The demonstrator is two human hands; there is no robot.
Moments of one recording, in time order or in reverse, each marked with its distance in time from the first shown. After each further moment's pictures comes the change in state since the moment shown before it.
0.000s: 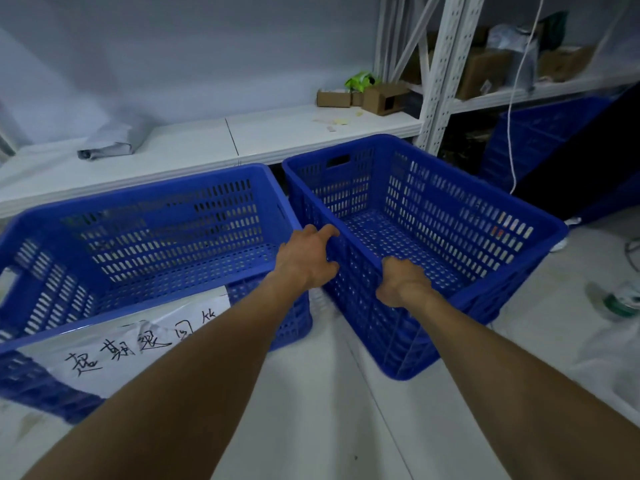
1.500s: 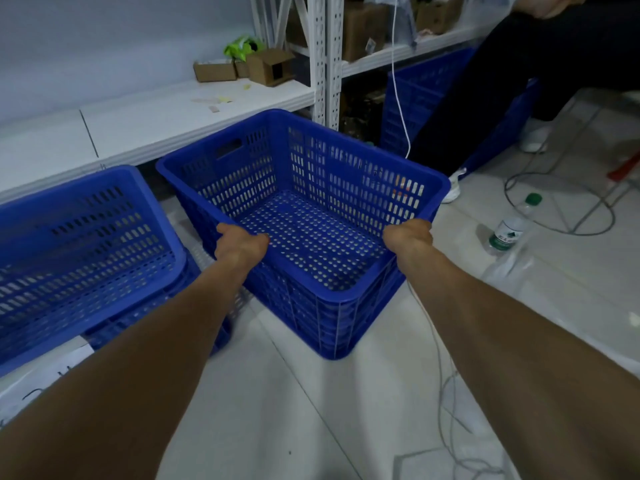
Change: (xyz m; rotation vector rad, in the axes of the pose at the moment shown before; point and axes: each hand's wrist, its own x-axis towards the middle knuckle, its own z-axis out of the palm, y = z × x) left_hand 0.086 0.079 0.048 -0.579 -0.026 -0.570; right_hand 0.044 0.179 -0.041 1.092 0.358 0.753
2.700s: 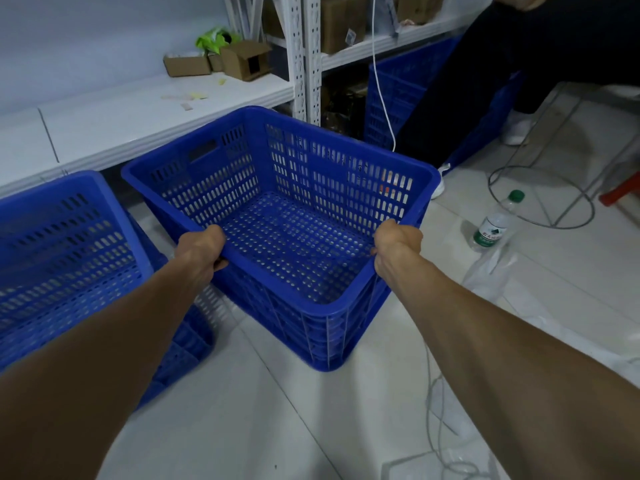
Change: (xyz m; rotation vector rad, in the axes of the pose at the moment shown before) left_hand 0.047 -0.002 -0.005 -0.378 0.001 -0.139; right_hand 0.006 -0.002 0.006 0.482 0.158 0.128
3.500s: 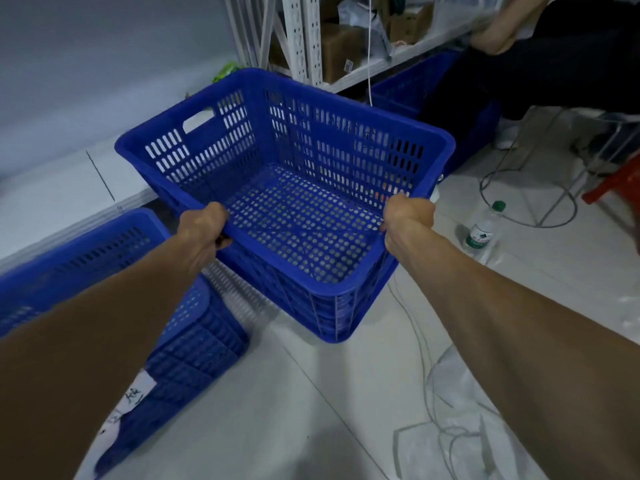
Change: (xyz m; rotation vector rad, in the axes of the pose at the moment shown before) left_hand -0.096 0.126 -0.084 -0.030 -0.037 0.097; right_hand -0.101 -0.124 -0.032 -0.047 0.019 -0.065
